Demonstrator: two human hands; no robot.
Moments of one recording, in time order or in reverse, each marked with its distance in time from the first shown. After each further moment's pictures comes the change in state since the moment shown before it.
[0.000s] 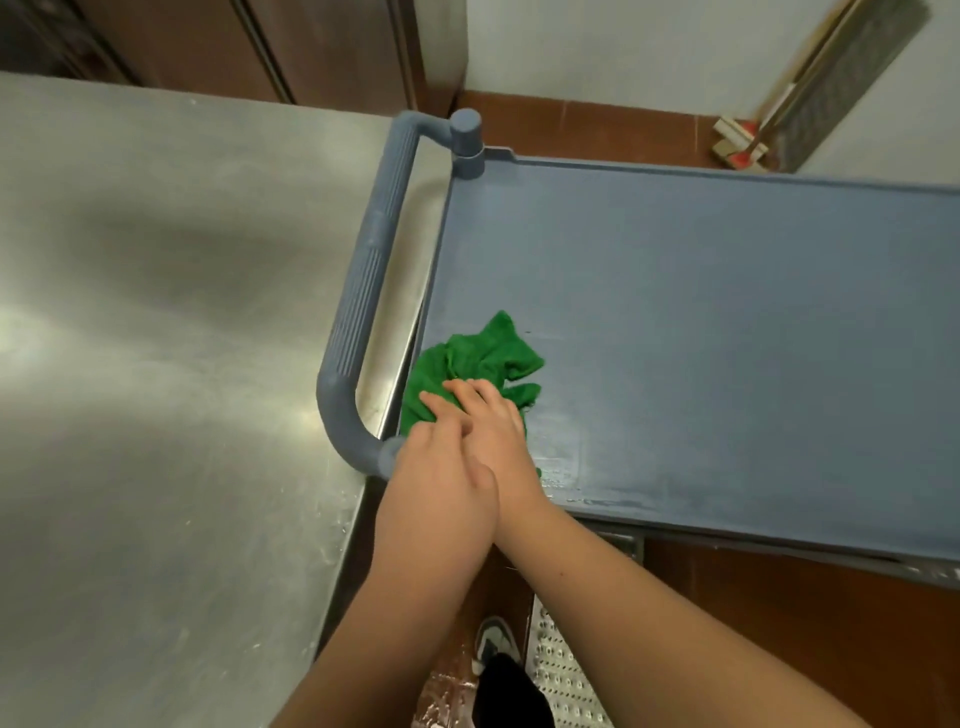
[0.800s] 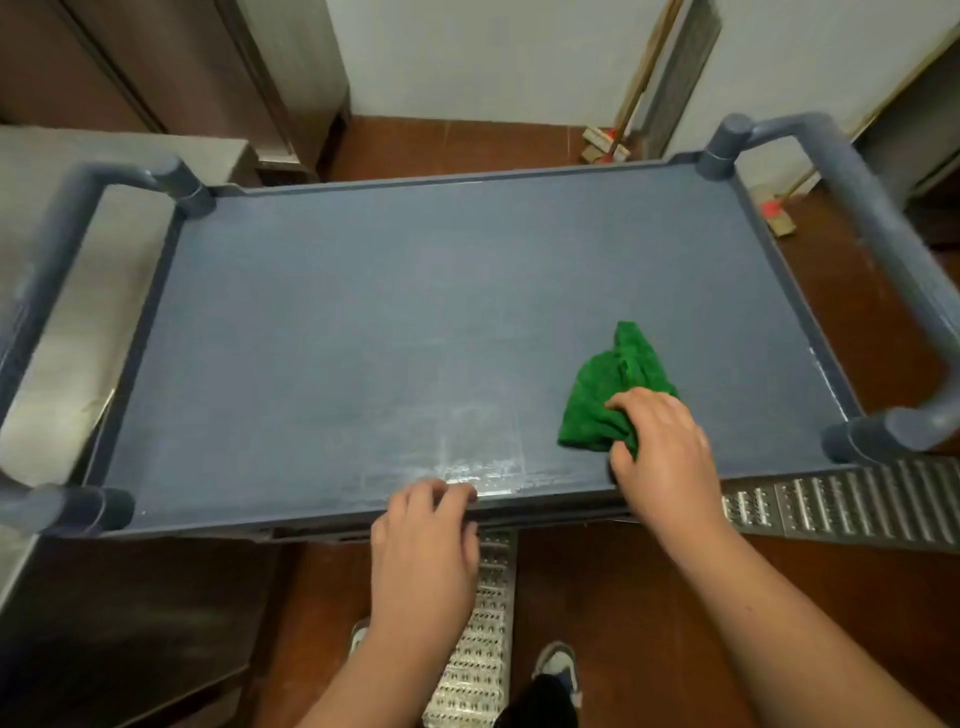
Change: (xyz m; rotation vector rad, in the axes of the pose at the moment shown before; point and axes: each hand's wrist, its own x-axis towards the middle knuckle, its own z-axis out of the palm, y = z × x) left_hand -0.162 0.199 0.238 0.250 -0.025 0.243; right_hand -0.250 0.338 -0.305 -0.279 0.322 0.300
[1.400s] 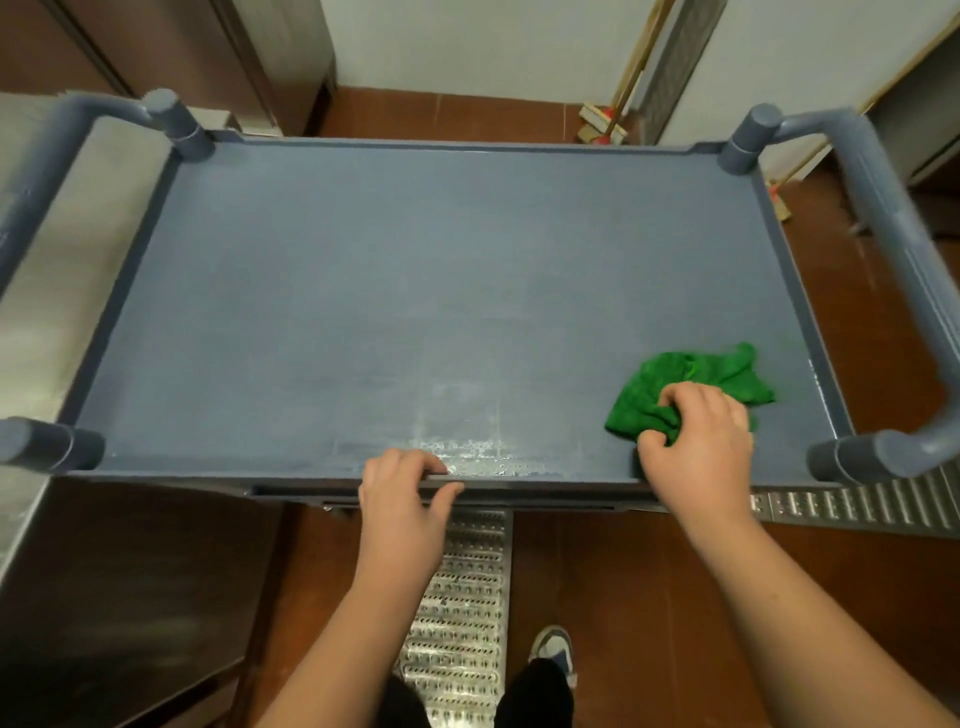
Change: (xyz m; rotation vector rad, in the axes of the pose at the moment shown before) left_hand 0.046 -0.045 0.009 -0.380 0.041 -0.095; right_hand 0.013 0.002 0.002 0.006 0.148 0.184
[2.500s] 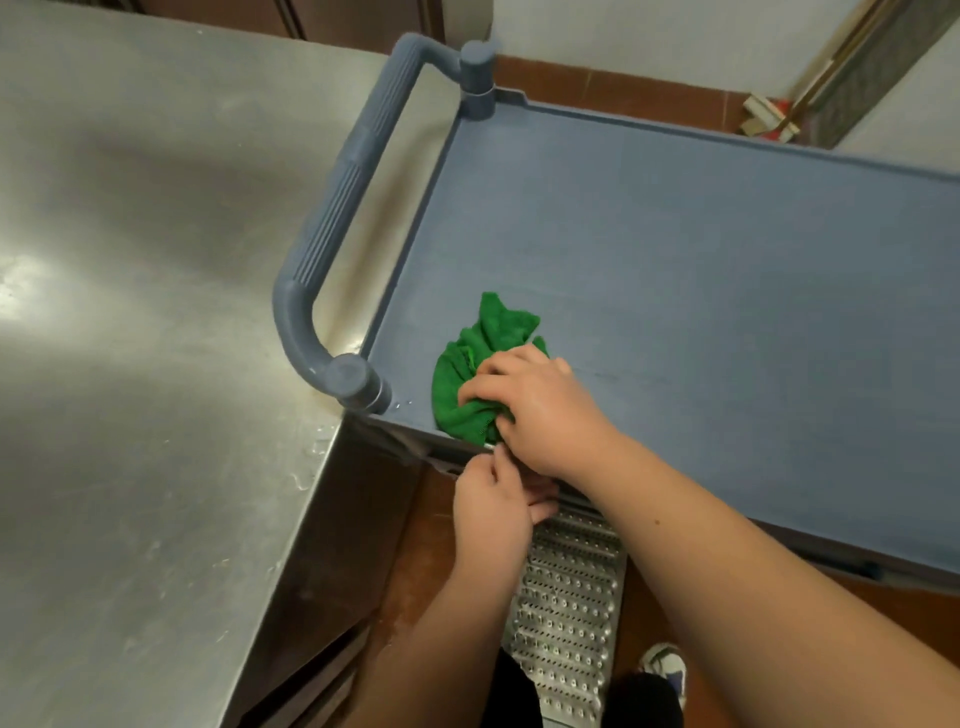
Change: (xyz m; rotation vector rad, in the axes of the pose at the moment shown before) left_hand 0.021 -0.139 -0.147 -0.968 0.021 -0.738; right_hand -0.069 -0.387 0.157 0.087 -0.605 -0.809
